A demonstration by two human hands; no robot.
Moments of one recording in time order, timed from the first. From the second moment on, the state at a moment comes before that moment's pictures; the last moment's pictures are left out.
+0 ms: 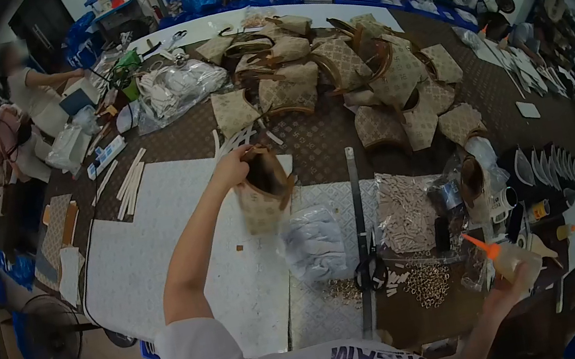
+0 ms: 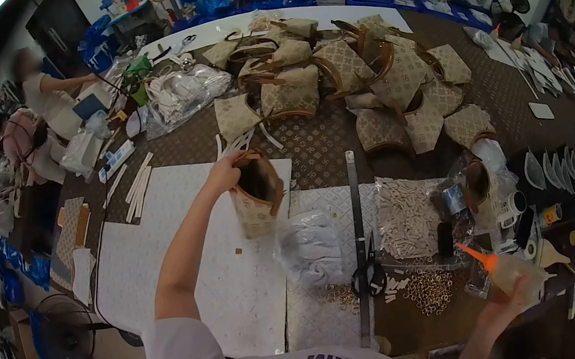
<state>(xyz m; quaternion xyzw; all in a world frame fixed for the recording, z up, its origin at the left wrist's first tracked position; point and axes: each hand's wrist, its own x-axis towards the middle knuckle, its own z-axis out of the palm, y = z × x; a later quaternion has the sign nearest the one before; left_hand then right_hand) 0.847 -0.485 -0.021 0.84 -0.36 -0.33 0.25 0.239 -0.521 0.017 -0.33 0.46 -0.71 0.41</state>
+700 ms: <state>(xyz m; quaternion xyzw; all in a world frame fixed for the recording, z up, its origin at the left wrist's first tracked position) 0.477 -0.333 0.042 0.71 -0.50 -0.36 0.34 0.252 -0.490 0.034 -0.36 0.14 -0.60 0.70</state>
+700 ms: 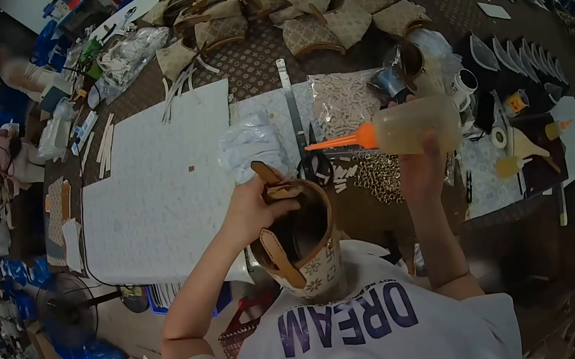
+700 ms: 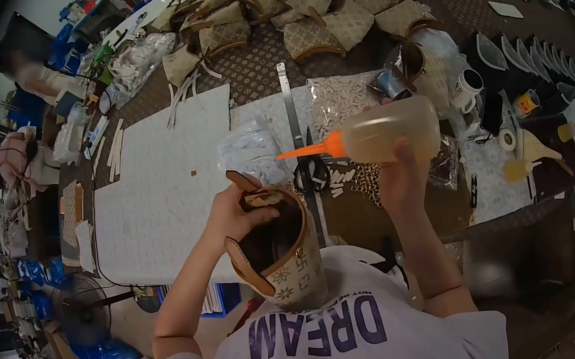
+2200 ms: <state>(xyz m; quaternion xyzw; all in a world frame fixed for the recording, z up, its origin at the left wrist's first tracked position) 0.459 -0.335 0.068 0.67 -0.41 -0.45 0.43 0.259 -0.484 0.062 -0.52 0.07 -0.49 0.69</state>
